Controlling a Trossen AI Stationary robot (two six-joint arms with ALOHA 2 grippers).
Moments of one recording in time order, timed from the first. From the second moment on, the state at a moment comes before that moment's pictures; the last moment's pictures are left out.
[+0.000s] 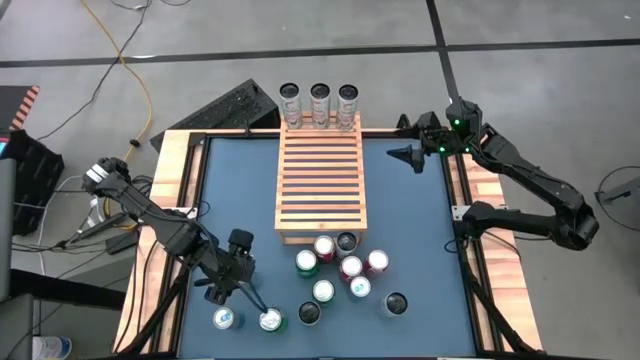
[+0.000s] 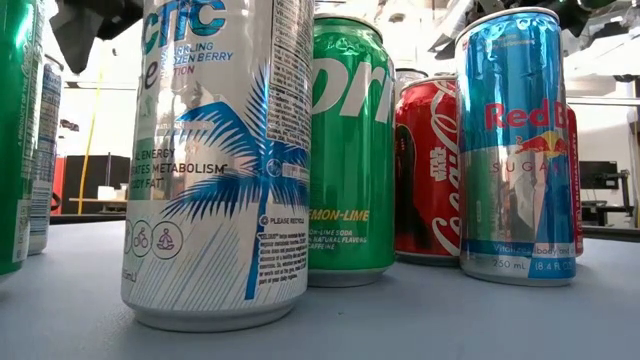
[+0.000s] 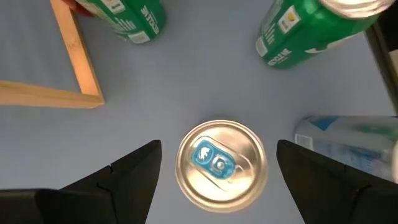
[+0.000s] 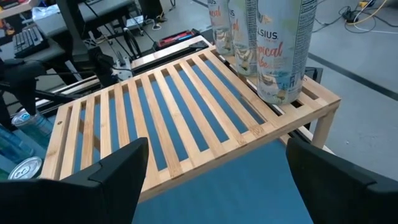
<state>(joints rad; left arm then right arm) -0.60 1.28 1.06 -0.87 -0.13 -0.25 -0.79 0.91 0.88 -0.36 -0.46 0.02</state>
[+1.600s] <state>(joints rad) -0.60 1.21 0.89 -0.74 -0.15 -0.07 -0.78 1.02 0.88 -0.35 -0.44 0.06</state>
